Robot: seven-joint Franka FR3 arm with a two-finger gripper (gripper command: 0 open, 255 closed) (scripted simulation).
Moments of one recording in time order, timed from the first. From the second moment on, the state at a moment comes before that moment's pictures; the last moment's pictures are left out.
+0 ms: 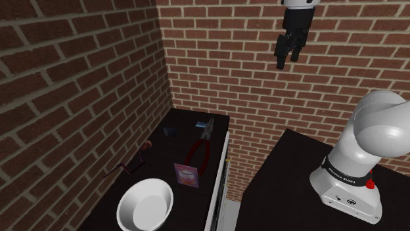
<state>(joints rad) 0.02 -0.83 -0.01 -2.38 -0.04 1.52 0.17</state>
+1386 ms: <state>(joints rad) 0.16 -0.33 0.15 -2.43 0.04 2.08 0.18</state>
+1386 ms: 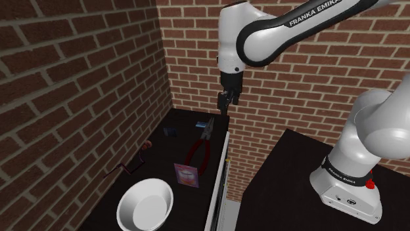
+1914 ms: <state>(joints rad) 0.21 -0.06 0.22 -2.34 0.01 2.26 0.20</state>
